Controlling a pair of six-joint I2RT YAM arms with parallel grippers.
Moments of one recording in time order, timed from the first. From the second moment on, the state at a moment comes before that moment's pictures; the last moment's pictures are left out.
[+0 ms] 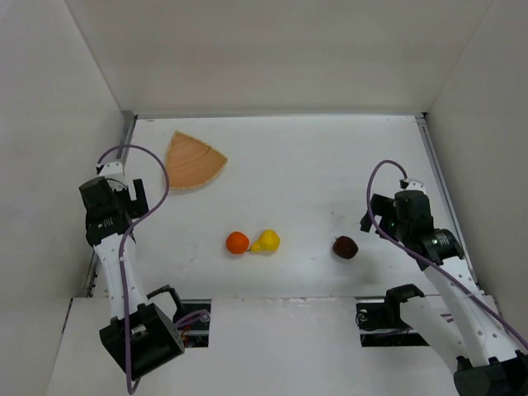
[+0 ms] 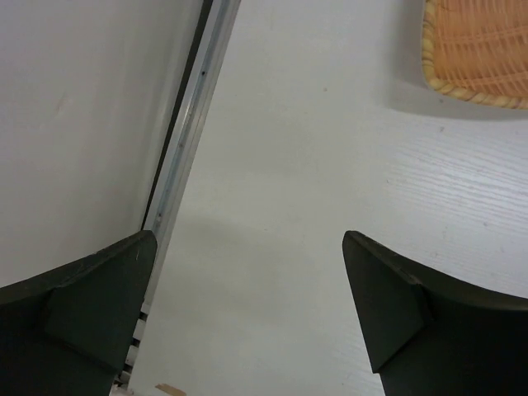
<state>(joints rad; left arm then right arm) 0.49 0.97 0.77 -0.42 0.04 0.23 0.23 0.73 0.72 -0.77 0.16 0.47</state>
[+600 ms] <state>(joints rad) -0.75 1.10 1.00 -0.71 0.26 0.56 0.24 0.71 0.72 -0.77 0.15 0.46</state>
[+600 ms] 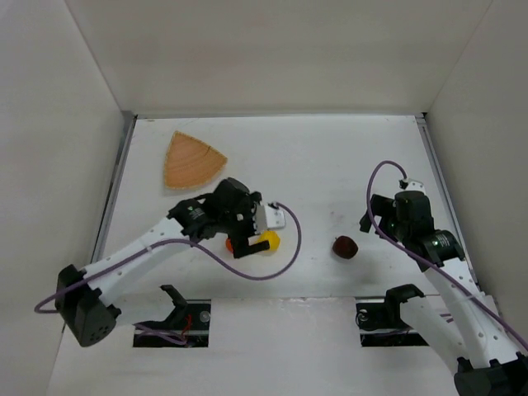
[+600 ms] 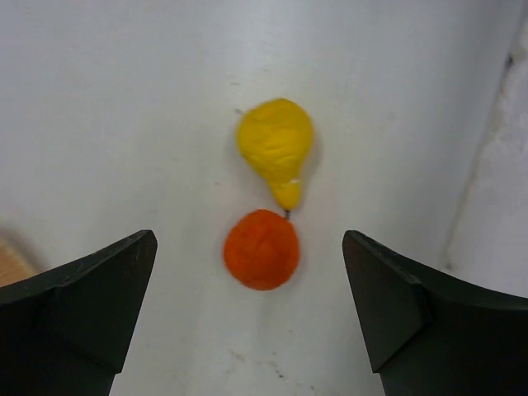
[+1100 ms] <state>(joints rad) -0.75 1.40 0.90 -0.71 0.19 0.92 0.24 0.68 0.72 -0.77 0.15 0.46</state>
